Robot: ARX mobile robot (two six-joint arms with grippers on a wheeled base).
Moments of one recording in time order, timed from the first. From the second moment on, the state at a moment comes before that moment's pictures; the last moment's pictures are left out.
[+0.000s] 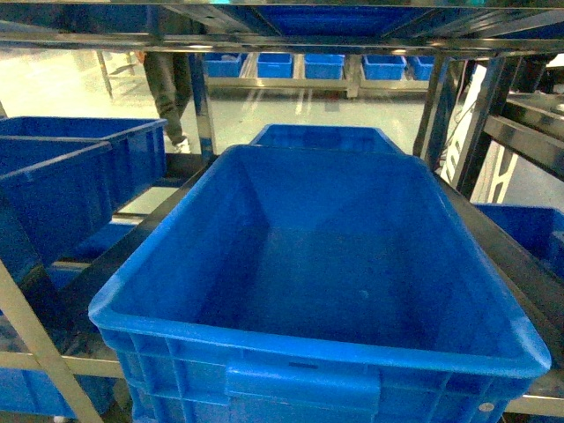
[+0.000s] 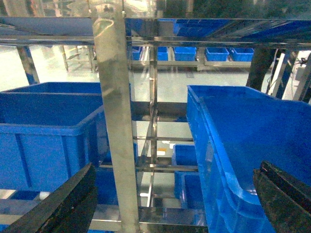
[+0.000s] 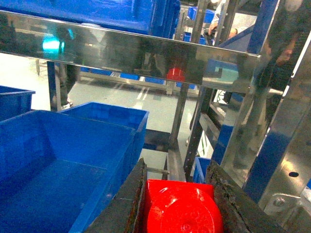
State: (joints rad) left arm 0.00 0.01 0.01 0.00 0.00 0.00; right arm 0.04 0.38 0.05 0.44 0.03 -0.12
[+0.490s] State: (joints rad) left arm 0.00 0.01 0.01 0.00 0.00 0.00; right arm 0.04 0.38 0.05 0.44 0.03 -0.12
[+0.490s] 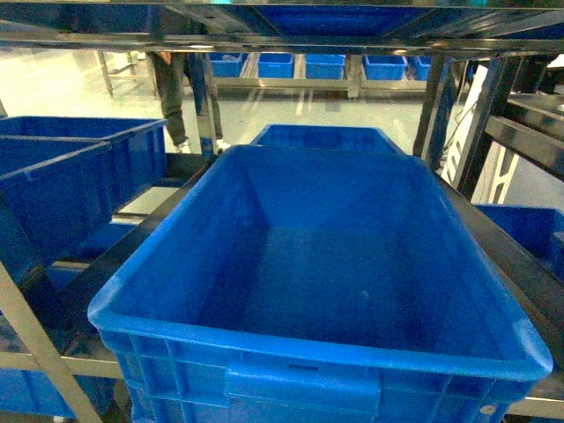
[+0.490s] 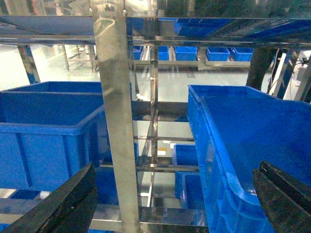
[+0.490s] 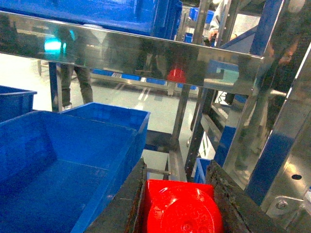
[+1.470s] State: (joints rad) left arm 0.00 0.01 0.01 0.00 0.00 0.00; right arm 0.15 0.73 0.14 0.52 0.00 0.01
